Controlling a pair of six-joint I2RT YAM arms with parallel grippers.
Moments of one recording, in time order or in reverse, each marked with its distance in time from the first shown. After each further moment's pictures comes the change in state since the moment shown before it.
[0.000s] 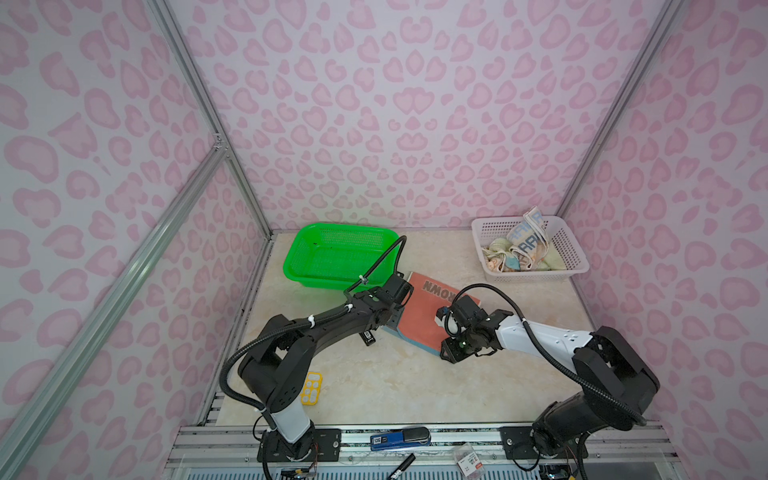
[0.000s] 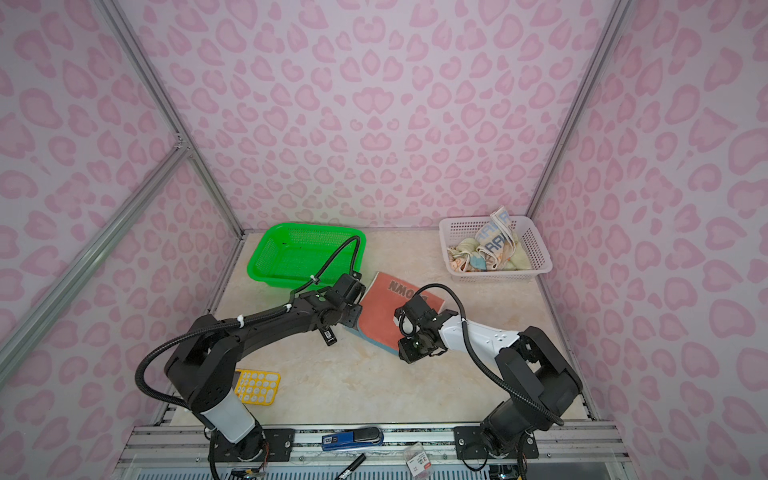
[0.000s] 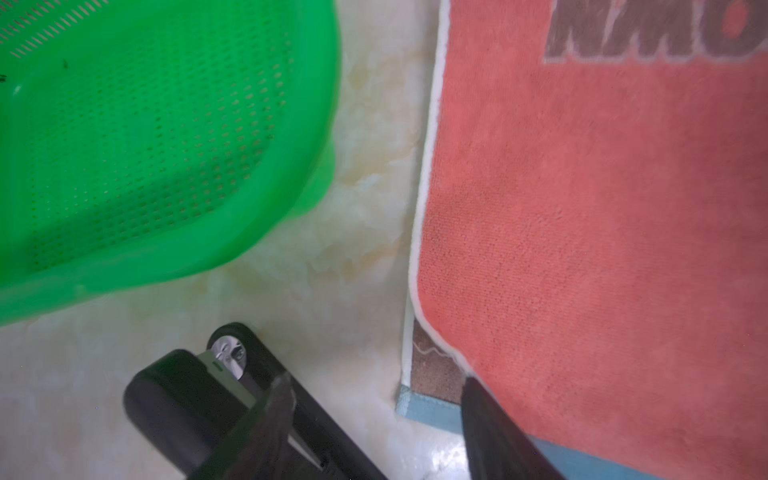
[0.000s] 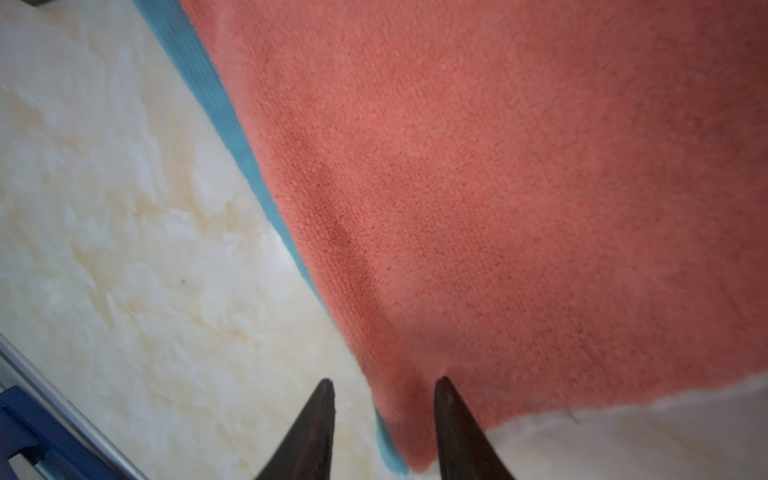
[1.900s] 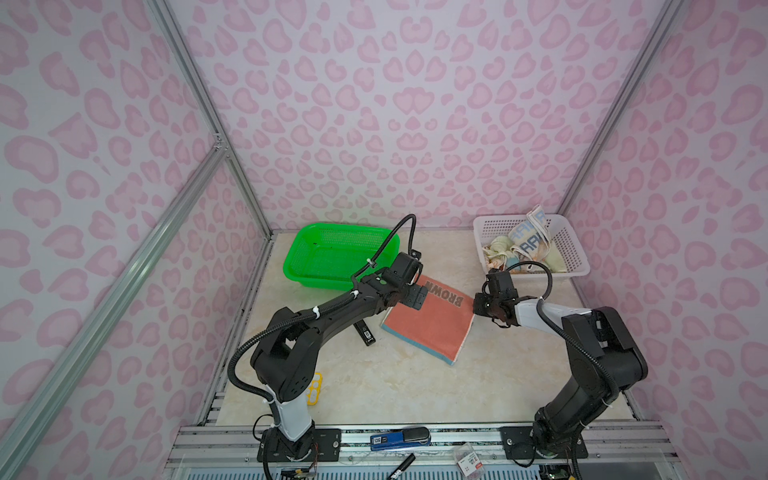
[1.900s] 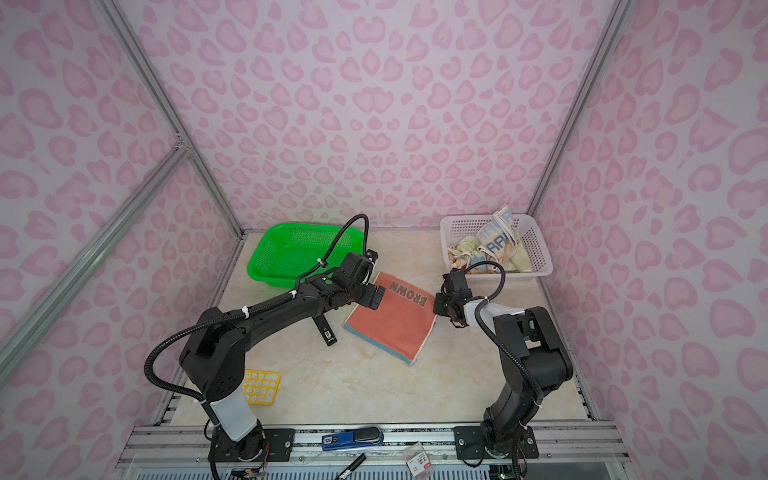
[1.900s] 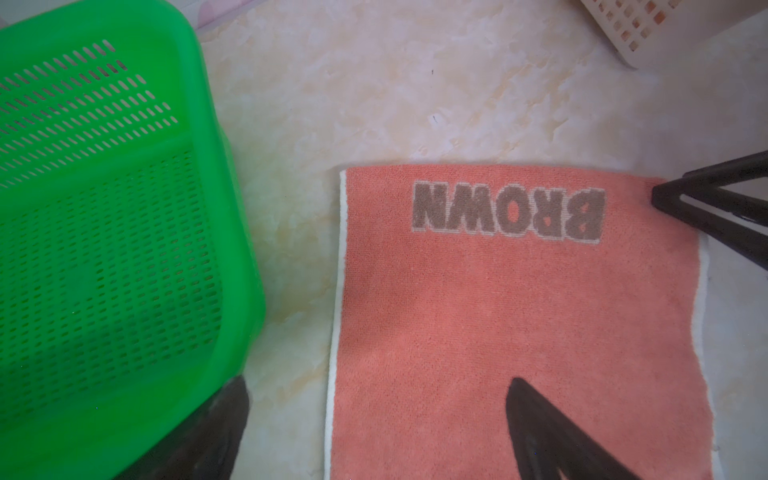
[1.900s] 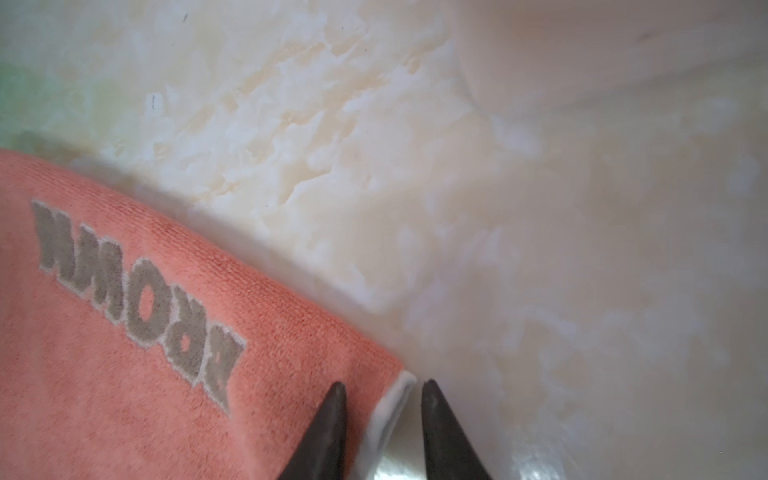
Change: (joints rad) left arm -0.002 0.125 0.240 0.048 0.176 0.064; right arm -0.401 0.167 0.016 0.426 0.258 0.233
